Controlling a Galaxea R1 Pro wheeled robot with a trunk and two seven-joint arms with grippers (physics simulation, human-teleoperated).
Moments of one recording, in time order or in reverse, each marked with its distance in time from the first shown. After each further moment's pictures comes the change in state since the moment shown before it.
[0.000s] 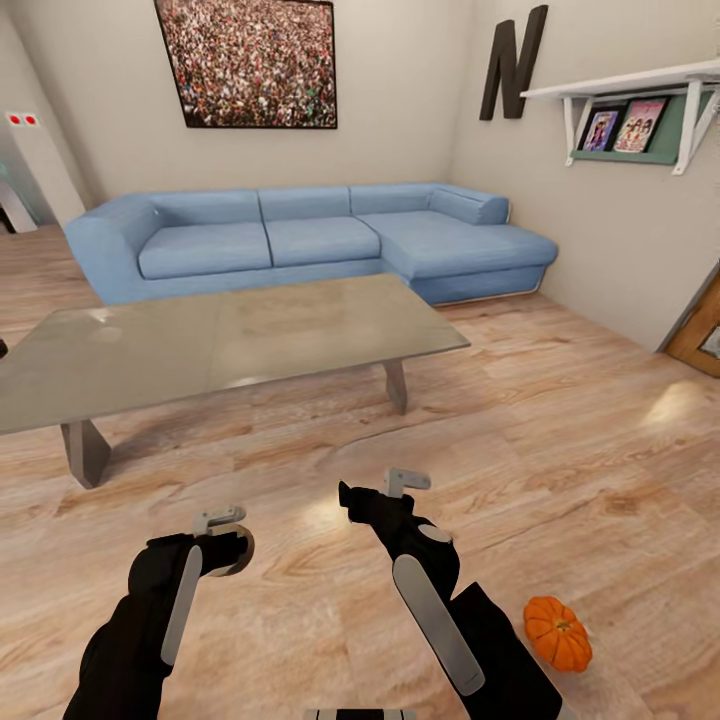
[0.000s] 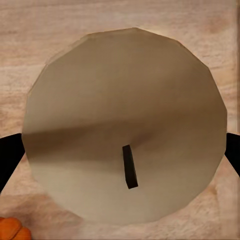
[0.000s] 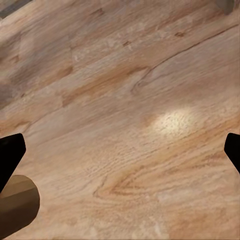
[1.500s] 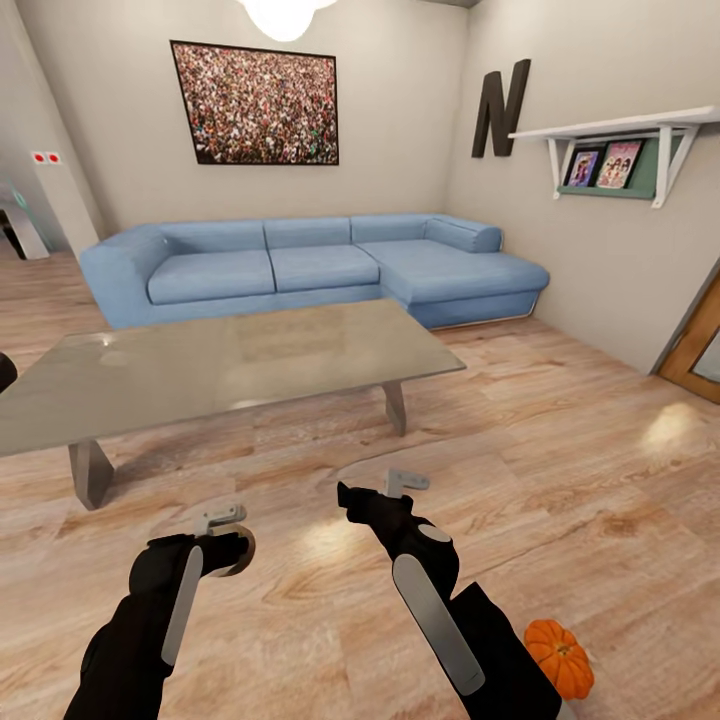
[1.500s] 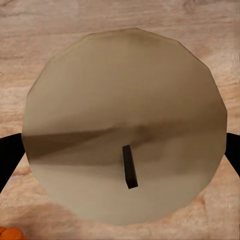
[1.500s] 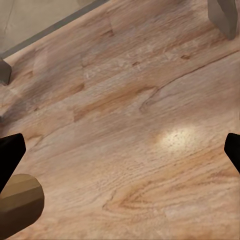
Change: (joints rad) left arm 0.000 -0.001 -0.002 0.002 0.001 0.000 0.000; right arm 0.000 0.002 0.000 0.001 -0.012 0.002 0.002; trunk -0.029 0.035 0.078
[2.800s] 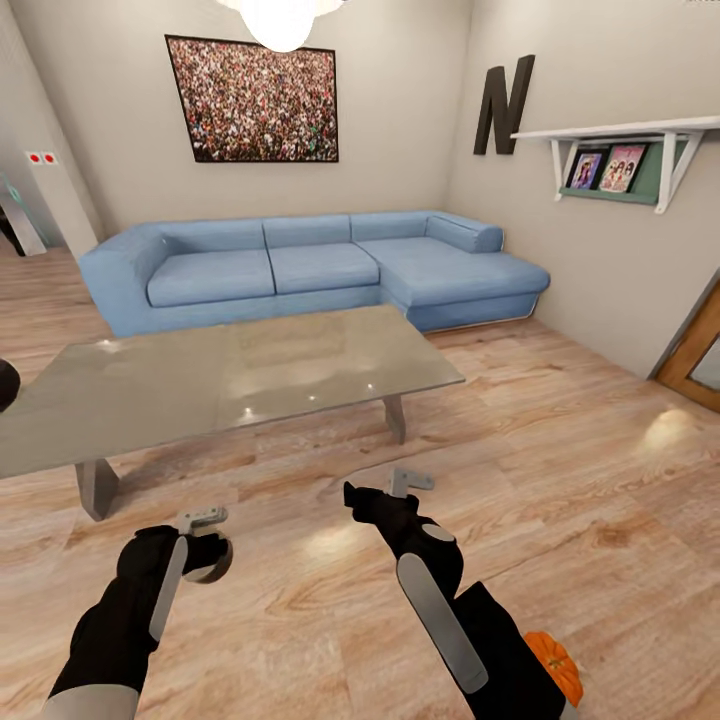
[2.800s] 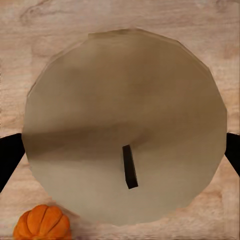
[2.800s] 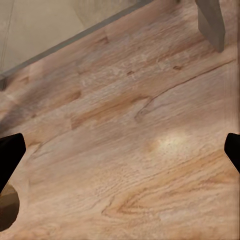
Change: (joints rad) left arm -0.077 0.080 0.043 0.161 -0.001 -0.001 0.001; right arm 0.000 -0.011 -0.010 0.001 0.014 0.006 -0.008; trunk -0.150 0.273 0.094
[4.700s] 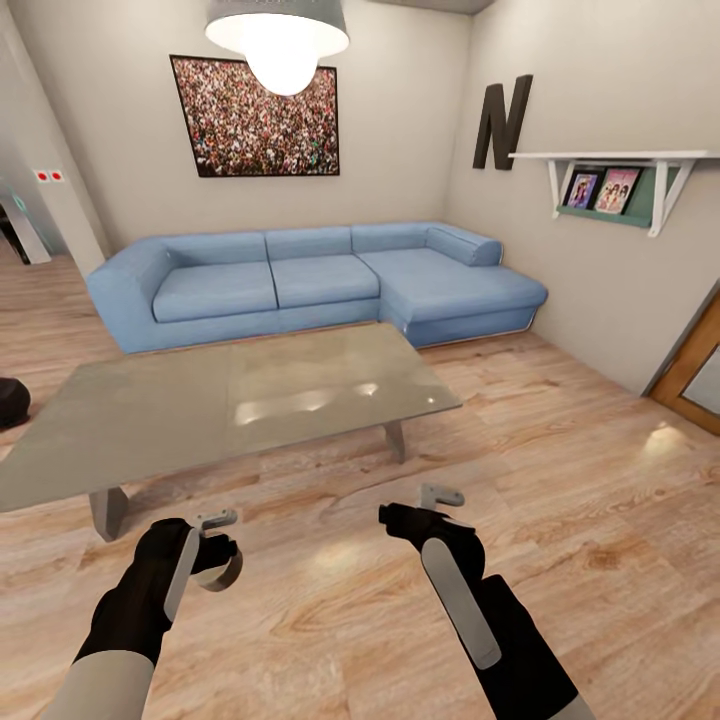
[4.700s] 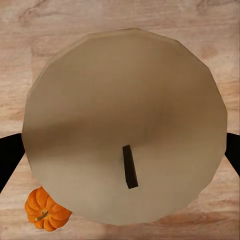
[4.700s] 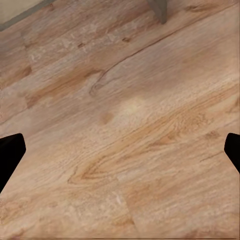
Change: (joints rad) left arm -0.080 -0.002 0.006 0.174 0.005 -0.010 -0.006; right arm 0.002 -0.004 -0.155 0.063 -0.008 0.197 -0.091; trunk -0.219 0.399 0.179
